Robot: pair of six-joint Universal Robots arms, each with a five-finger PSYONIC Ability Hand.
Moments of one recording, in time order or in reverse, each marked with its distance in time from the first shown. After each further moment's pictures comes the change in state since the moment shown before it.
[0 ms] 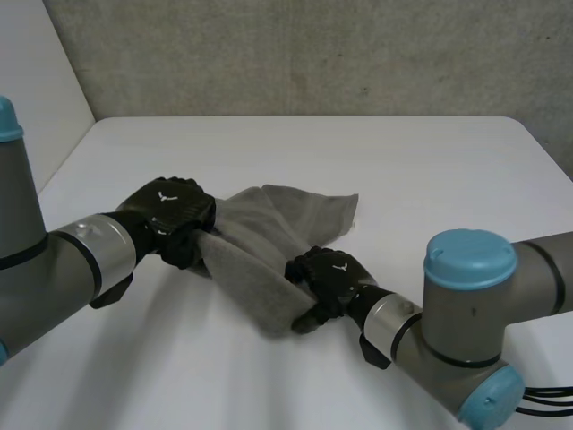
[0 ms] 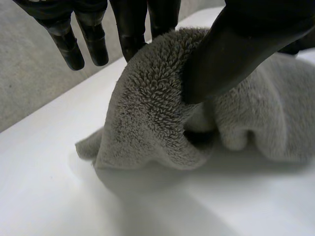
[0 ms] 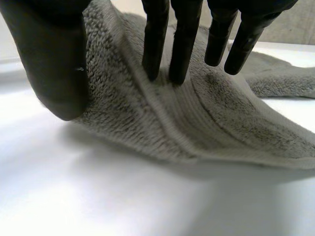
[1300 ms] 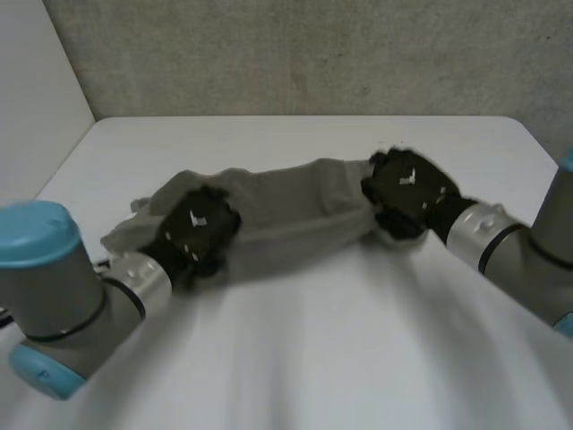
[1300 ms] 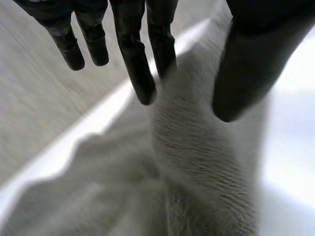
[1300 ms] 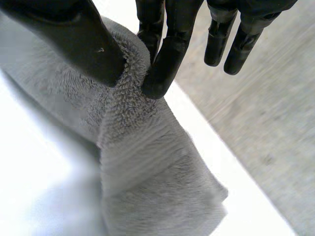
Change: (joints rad) left arm 0.023 -0.177 -0.275 0.644 0.143 0.126; right arm -0.297 -0.184 -0.094 0.115 -0.200 -0.685; left_hand -0.430 -0.453 0.000 0.000 -0.454; right_hand 0.597 0.647 0.000 0.000 0.639
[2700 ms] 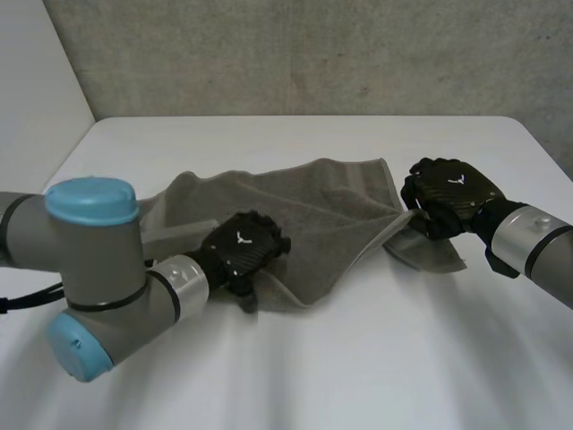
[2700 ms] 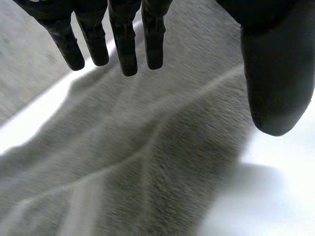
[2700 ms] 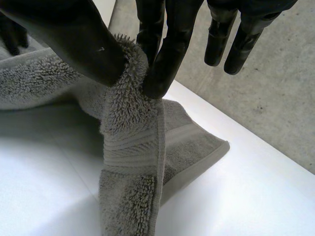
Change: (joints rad) left arm -0.116 -0.135 0.264 -0.319 0.037 0.042; right arm -0.159 -0.058 0.061 0.045 -0.055 0.223; left_hand -0.426 -0.460 0.000 0.000 -0.500; right_hand 0.000 0.000 0.000 0.000 0.000
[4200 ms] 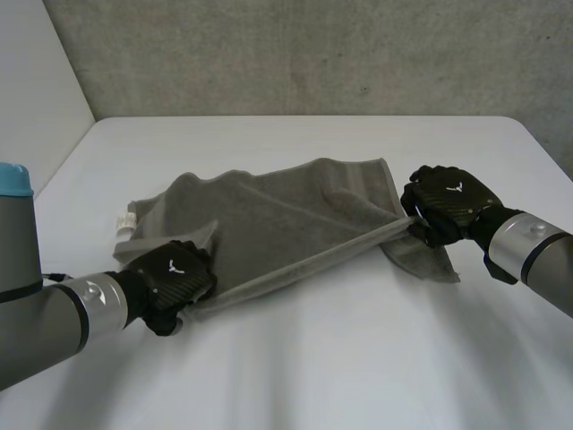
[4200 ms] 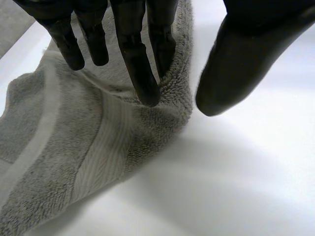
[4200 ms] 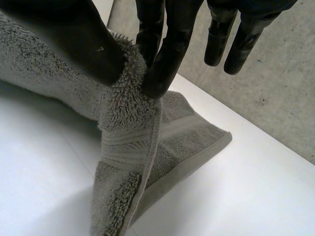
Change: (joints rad) left arm 0.212 0.265 -0.195 -0.350 0.010 0.340; right arm 0.003 0.015 0.017 -0.008 0.016 -0.016; left_hand 0.578 0.605 0.000 0.000 0.641; right_hand 0.001 0.000 0.000 0.000 0.000
